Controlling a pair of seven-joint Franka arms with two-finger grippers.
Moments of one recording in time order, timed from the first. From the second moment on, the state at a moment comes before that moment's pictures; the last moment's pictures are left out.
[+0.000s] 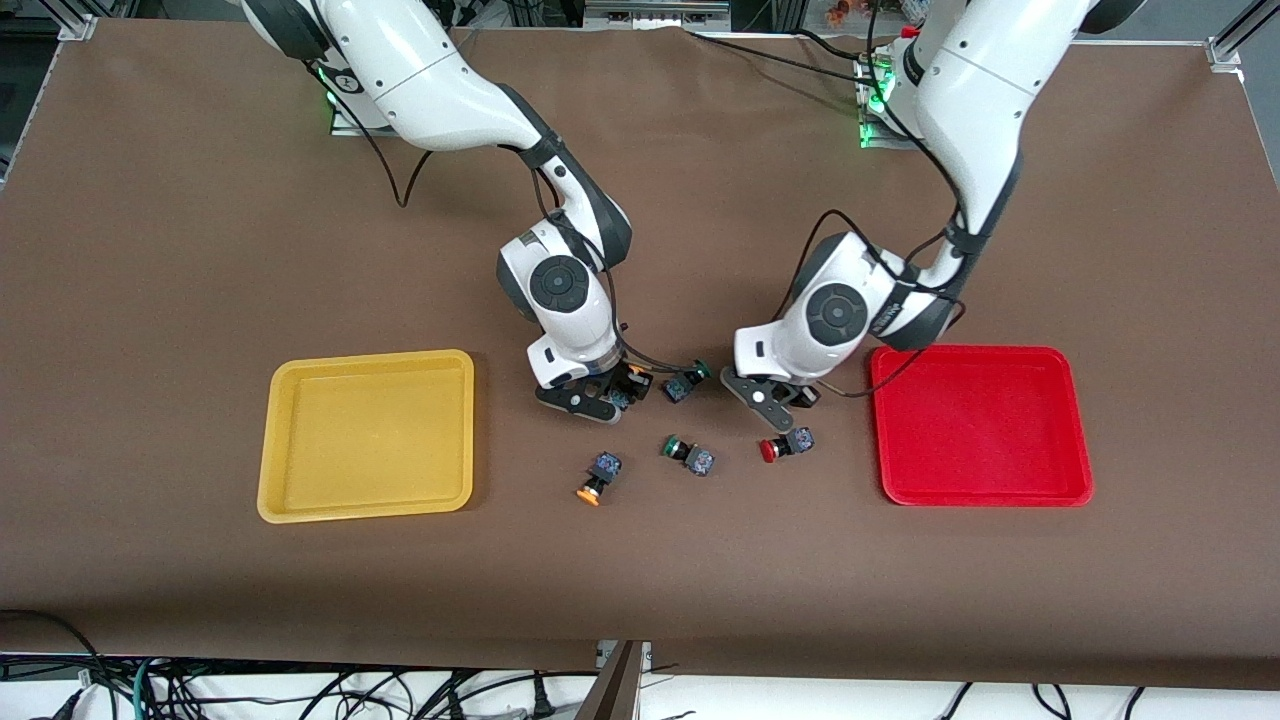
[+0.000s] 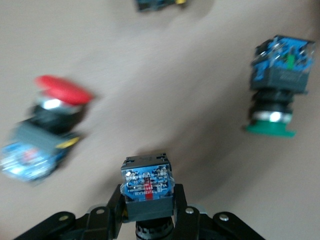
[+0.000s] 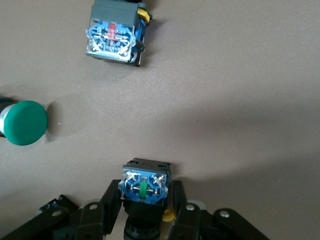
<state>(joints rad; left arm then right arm) -0.23 0.63 -0.23 -1.75 0.09 2.31 0.25 0.67 0.88 0.01 -1.42 0.06 2.49 0.97</state>
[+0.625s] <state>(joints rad) 0.00 0.49 -0.20 -1.63 0.20 1.92 0.61 0.59 0.78 -0.04 -1.38 0.05 2.29 0.72</state>
